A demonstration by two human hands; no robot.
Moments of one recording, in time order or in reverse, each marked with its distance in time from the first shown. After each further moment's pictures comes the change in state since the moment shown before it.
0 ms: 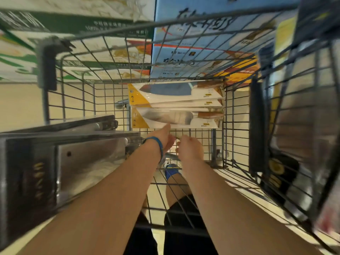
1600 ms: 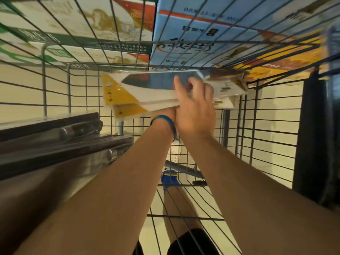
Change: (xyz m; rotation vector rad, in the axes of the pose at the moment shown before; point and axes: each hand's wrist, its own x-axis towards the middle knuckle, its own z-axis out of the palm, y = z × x) left_hand 0.107 0.053 0.040 0.031 0.216 0.194; right_hand 0.093 -0.064 0.034 -0.956 0.338 -0.976
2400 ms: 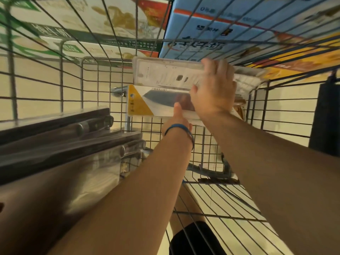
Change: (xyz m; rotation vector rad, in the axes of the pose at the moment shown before) left_hand -0.027 -0.022 0.003 -0.561 -0.017 -0.364; right_hand 0.045 0.011 -0.002 -0.096 0.154 0.112
